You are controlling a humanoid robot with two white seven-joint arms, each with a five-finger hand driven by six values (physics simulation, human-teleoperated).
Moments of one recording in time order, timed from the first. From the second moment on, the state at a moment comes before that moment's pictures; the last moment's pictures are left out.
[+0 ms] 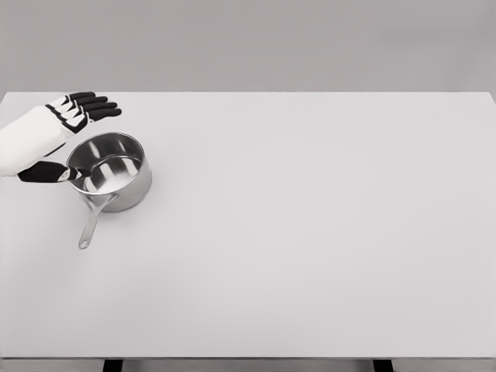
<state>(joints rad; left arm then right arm) -0.20 0.95 -0.23 -1.66 -0.29 -0.61 -0.08 0.01 0.00 -0.44 0.06 0.24 -0.12 -0.05</state>
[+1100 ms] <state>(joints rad) -0.64 1.01 -0.94 -1.76 -0.37 -0.61 -0.10 0.01 0.00 -0.44 0.06 0.24 -0.12 -0.05</state>
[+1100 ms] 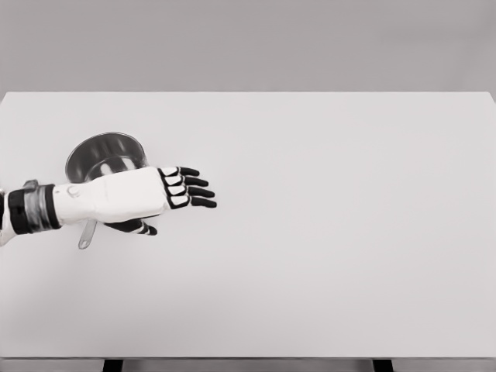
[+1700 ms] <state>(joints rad) -0.63 1.01 -0.98 -1.76 -0.58 -0.61 -0.10 0.01 0.00 -0.44 0.06 0.24 -0.12 -0.05</state>
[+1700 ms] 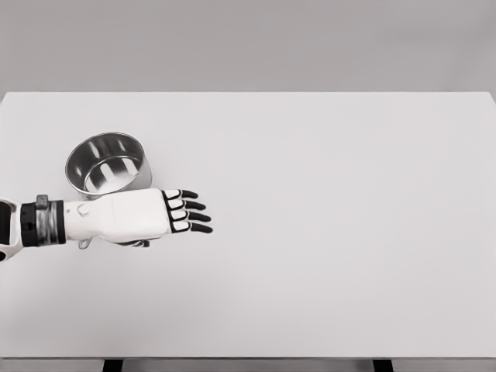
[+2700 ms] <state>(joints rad) -0.64 1.07 -0.96 -1.72 -0.69 -0.61 -0.10 0.01 0.00 -0.44 0.06 0.24 -0.12 -0.05</state>
